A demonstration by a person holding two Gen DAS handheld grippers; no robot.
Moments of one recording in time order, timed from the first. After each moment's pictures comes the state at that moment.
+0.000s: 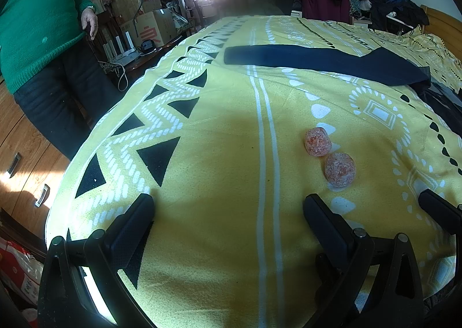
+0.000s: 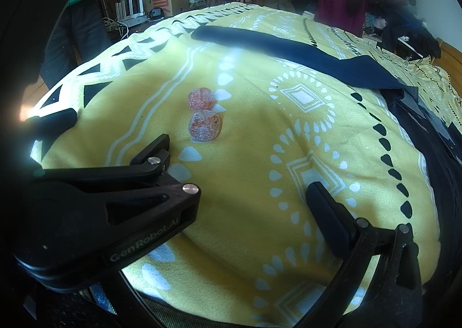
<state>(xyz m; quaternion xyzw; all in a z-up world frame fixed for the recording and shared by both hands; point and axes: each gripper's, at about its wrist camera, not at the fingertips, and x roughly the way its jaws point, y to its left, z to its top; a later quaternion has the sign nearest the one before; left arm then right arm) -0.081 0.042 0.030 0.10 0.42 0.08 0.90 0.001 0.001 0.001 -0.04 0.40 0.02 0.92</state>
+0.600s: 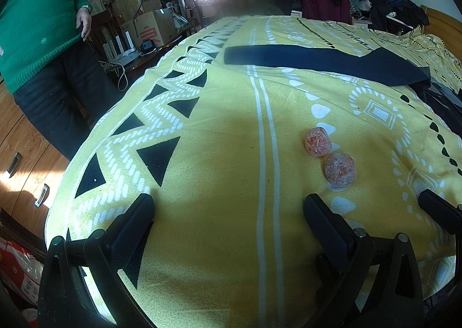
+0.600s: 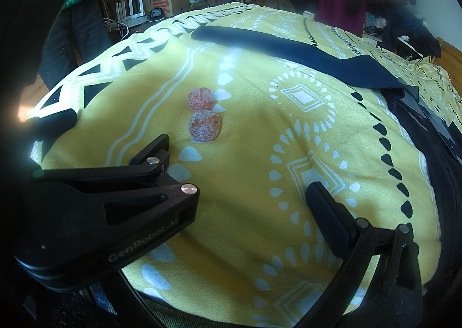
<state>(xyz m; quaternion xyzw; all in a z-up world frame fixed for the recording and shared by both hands) -0.081 0.042 0.030 0.10 0.42 0.08 0.90 0.001 0.001 0.001 -0.04 0.40 0.02 0.92</state>
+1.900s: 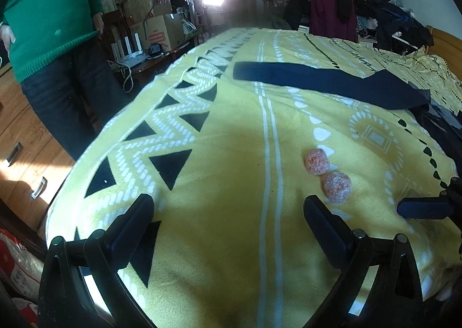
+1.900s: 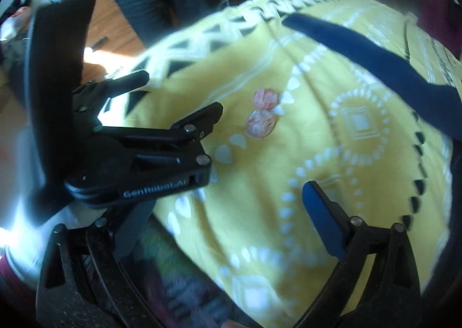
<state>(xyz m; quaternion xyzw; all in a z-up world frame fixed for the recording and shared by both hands) -0.088 0.043 0.051 0.05 0.40 0.08 0.91 0.017 -0.041 0.050 -0.08 0.46 0.30 0.83</state>
